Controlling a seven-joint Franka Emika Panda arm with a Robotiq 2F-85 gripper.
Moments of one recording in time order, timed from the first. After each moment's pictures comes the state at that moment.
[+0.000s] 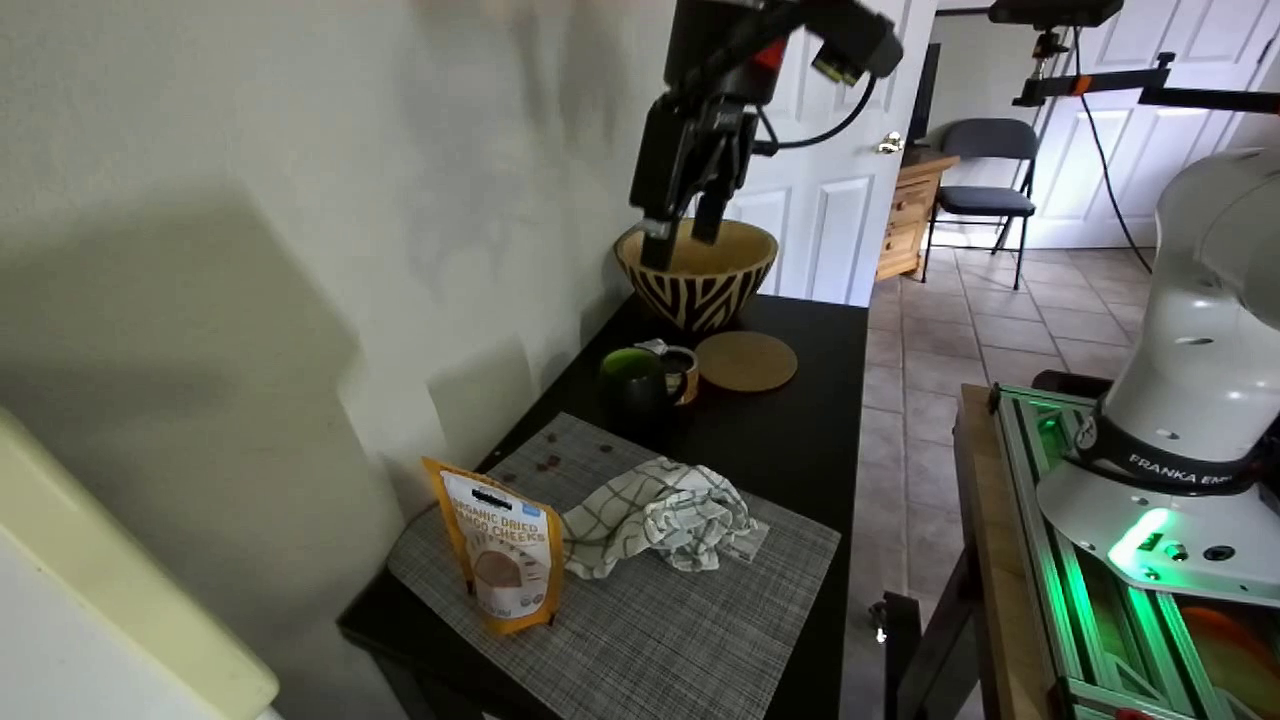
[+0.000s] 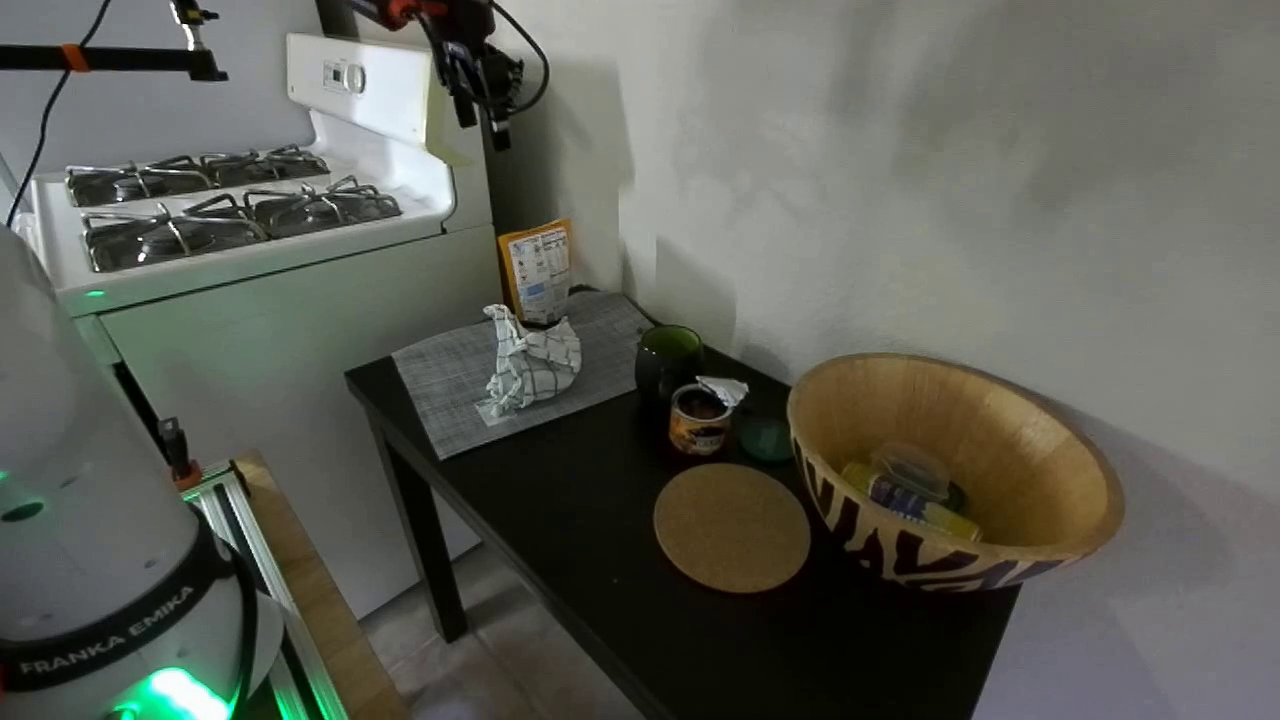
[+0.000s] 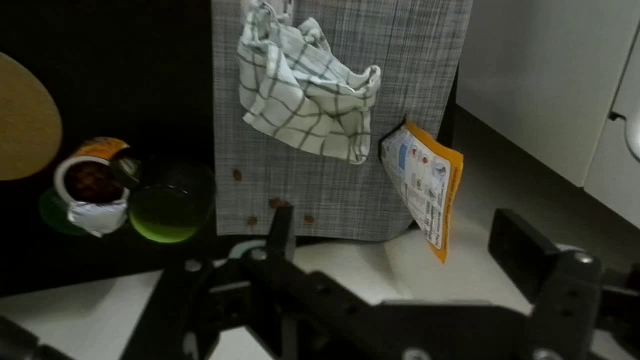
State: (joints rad) arm 0.09 -0.40 0.30 -2.34 0.16 2.19 0.38
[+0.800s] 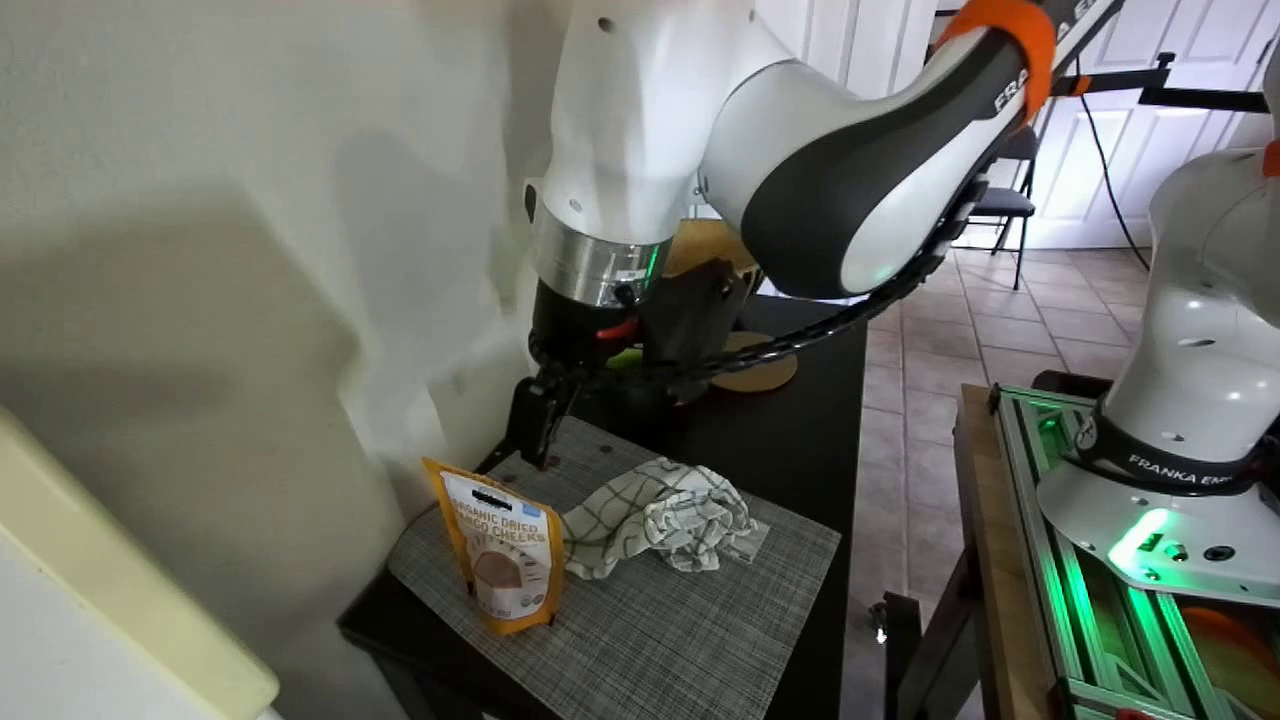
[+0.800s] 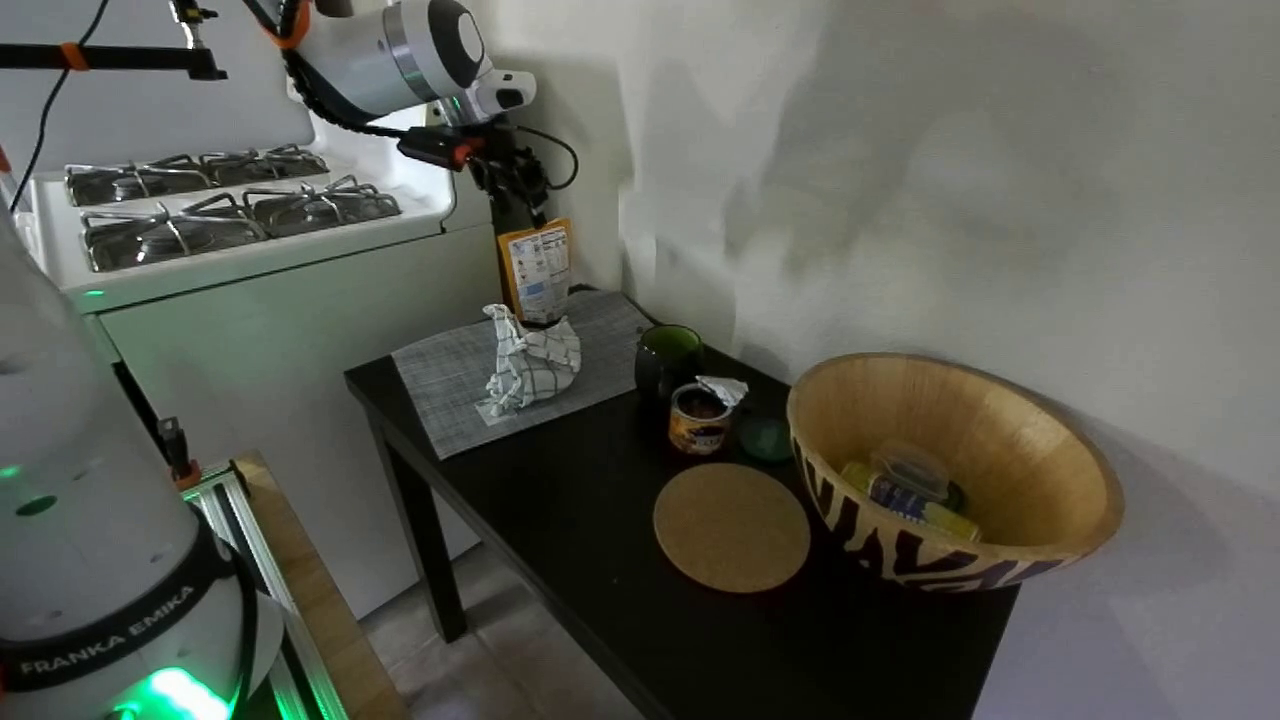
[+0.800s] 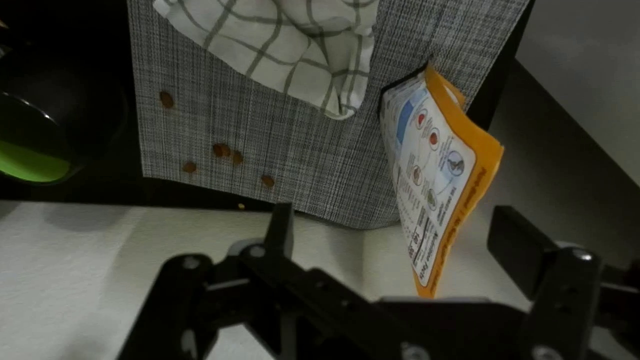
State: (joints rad) arm 0.16 0.10 0.36 -2.22 -0.46 2.57 0.80
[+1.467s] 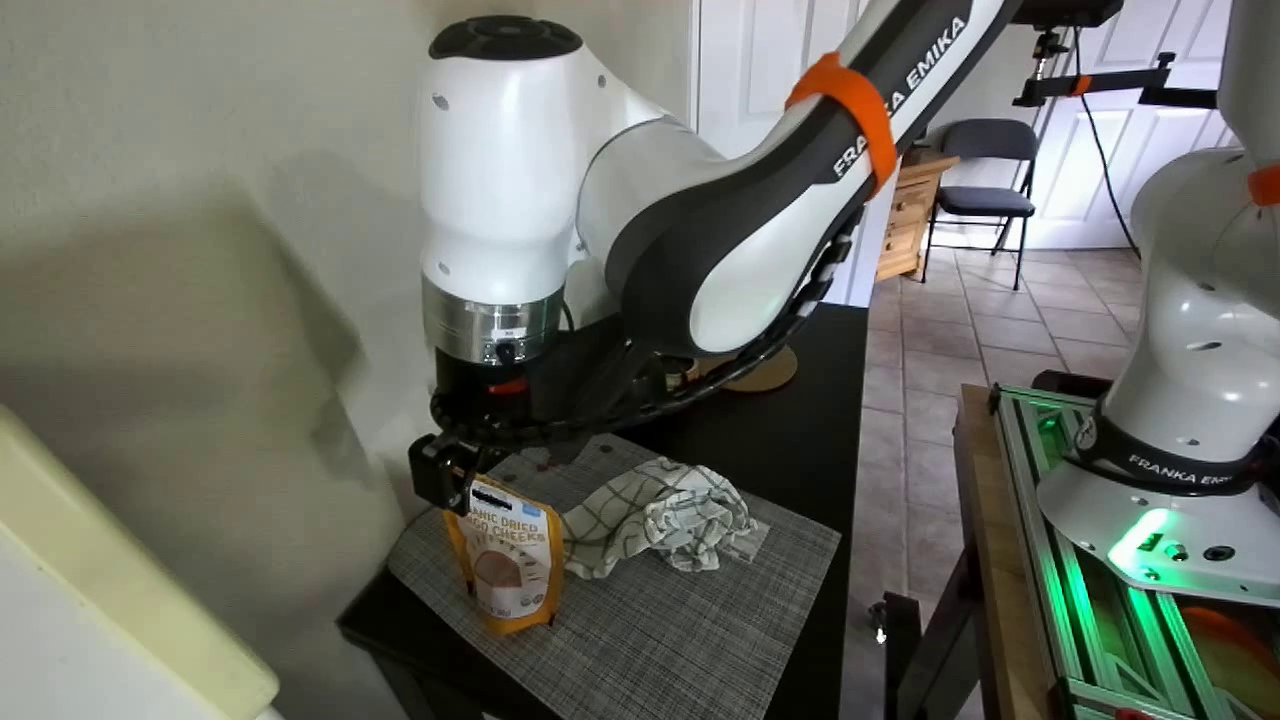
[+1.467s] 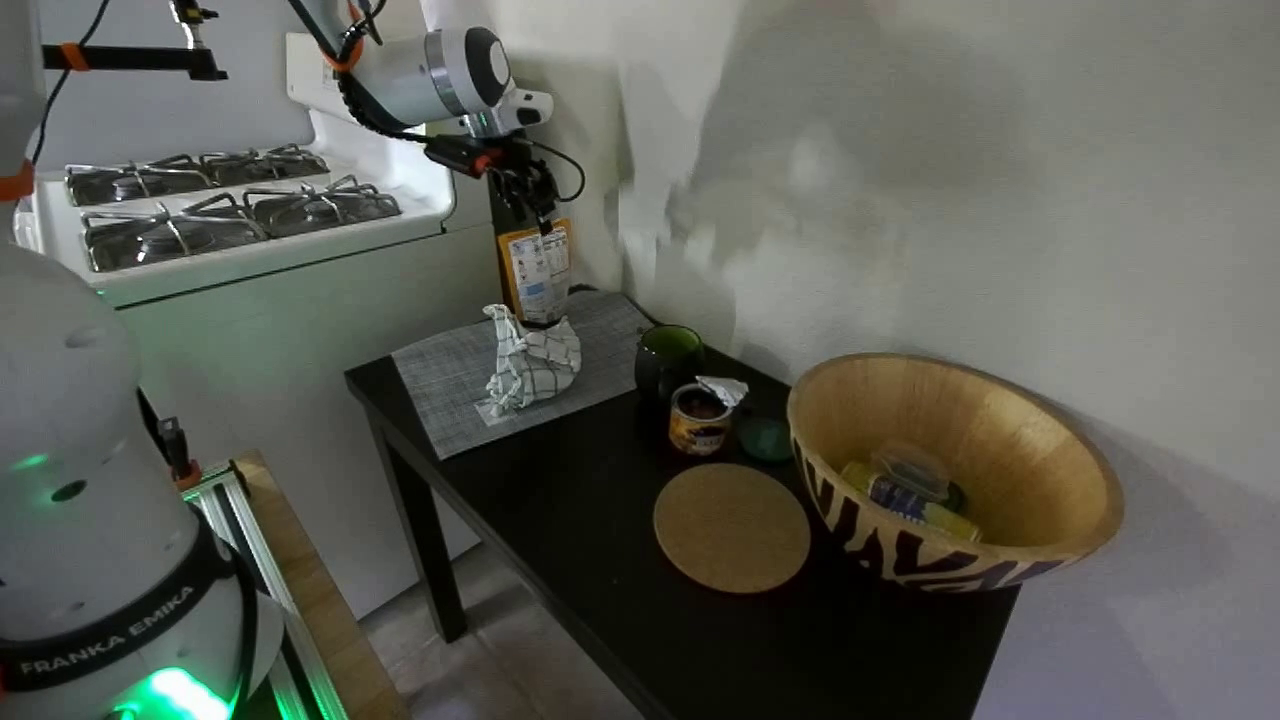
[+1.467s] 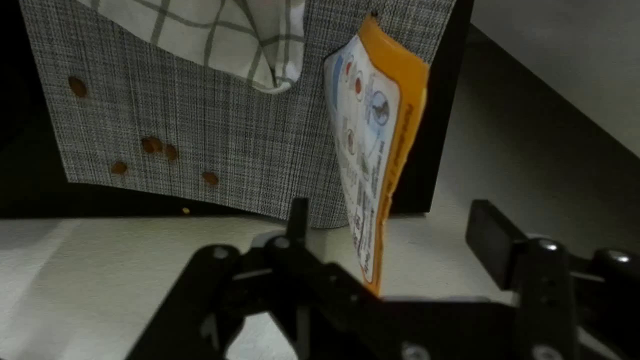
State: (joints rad) arm 0.34 0.33 0.21 -1.96 -0.41 2.52 0.83
